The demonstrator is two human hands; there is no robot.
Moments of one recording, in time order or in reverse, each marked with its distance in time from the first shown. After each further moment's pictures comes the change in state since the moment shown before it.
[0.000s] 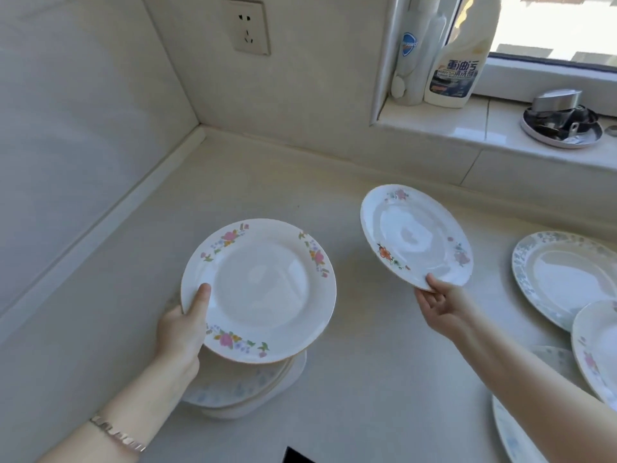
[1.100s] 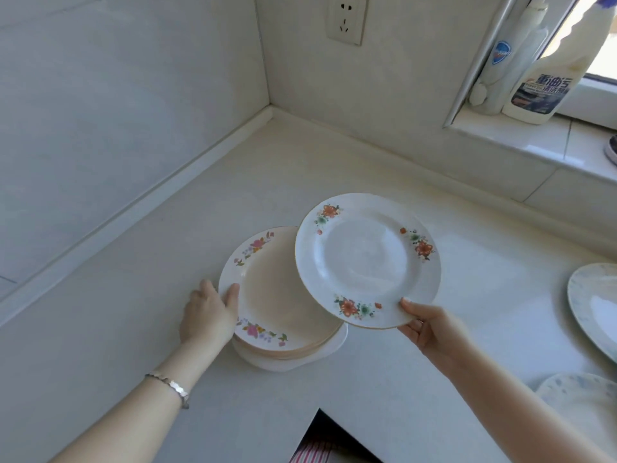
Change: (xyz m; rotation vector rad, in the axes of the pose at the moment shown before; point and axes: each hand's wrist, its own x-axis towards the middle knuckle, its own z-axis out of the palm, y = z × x) left_hand 0.025 -0.067 -0.065 0.834 0.065 0.185; right_hand -0.057 0.092 0.017 -0.575 -0.321 0.014
